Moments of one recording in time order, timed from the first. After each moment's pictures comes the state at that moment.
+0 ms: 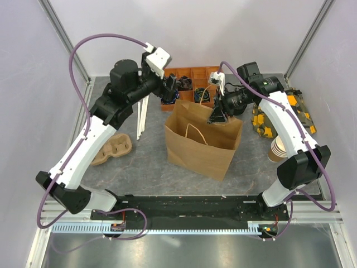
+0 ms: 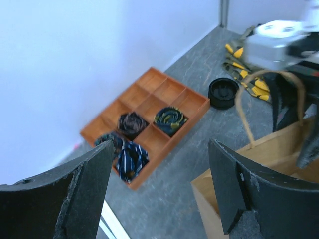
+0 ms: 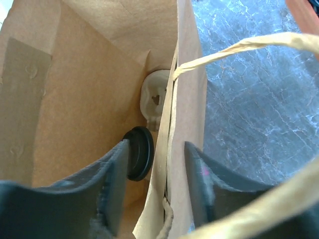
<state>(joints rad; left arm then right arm) -0.58 1.38 1.64 -0.38 0.13 0.23 0.30 1.63 1.73 -1.12 -0.92 -0.53</state>
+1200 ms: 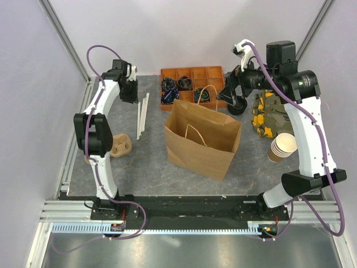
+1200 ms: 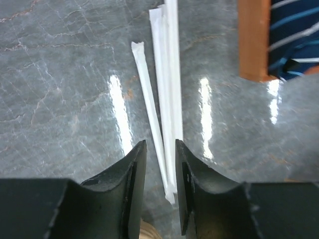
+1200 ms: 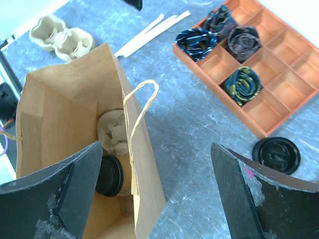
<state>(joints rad) -0.07 2.07 1.90 -0.84 0.11 -0.02 0.25 1.54 2.07 -1.12 -0.62 -0.27</state>
